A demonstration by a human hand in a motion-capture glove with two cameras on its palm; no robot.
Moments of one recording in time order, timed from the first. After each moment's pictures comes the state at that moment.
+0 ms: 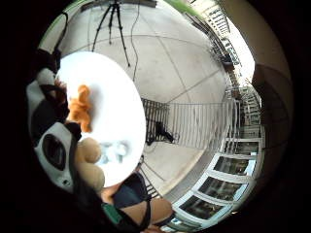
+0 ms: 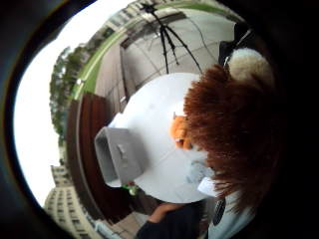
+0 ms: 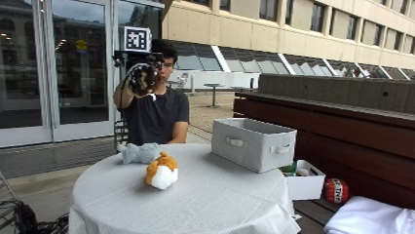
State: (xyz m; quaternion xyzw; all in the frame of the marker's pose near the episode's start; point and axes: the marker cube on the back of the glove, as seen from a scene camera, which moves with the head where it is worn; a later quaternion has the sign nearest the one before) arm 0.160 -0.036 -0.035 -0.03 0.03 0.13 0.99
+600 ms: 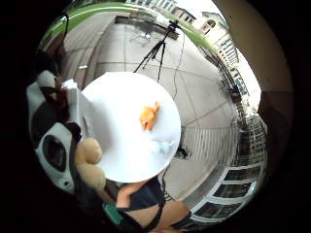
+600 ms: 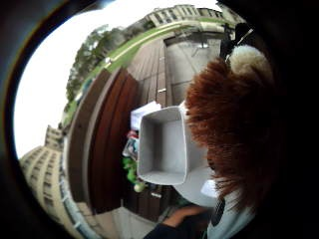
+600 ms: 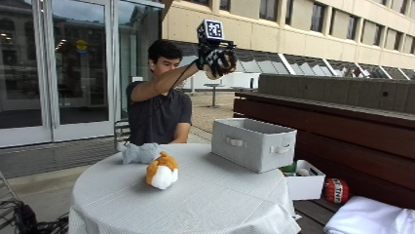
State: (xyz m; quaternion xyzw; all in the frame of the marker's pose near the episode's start) arm -0.156 -0.020 -0.123 0.07 -0.01 -0.01 1.00
